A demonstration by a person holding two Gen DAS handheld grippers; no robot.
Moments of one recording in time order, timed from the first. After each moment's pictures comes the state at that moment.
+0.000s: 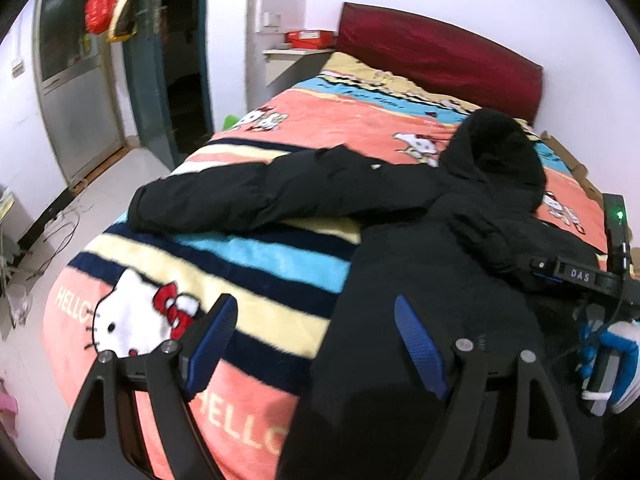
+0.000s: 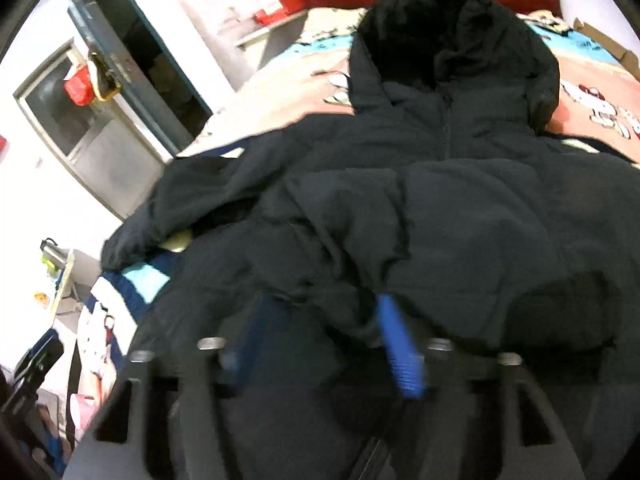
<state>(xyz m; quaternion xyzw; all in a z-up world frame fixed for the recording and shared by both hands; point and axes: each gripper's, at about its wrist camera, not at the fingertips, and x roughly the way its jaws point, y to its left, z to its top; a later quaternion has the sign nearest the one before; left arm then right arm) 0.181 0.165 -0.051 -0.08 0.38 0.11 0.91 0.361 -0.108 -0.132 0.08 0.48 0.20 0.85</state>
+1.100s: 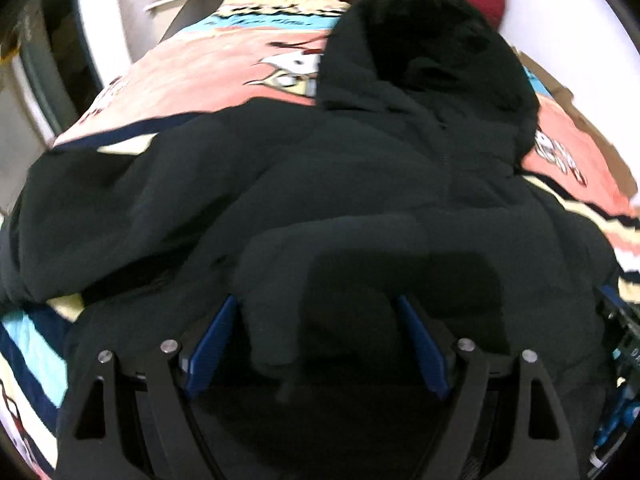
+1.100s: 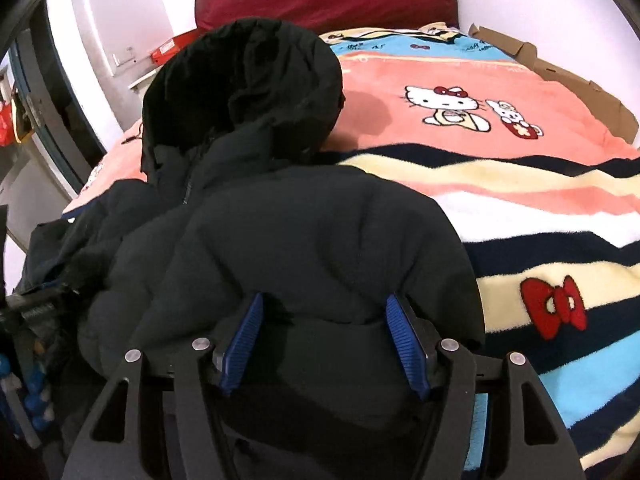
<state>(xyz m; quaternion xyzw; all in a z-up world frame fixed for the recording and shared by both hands) 0.427 0.001 -0.146 -0.05 0.50 0.02 0.86 0.410 -0.298 -0.157 0.06 0.46 0.02 0.89</state>
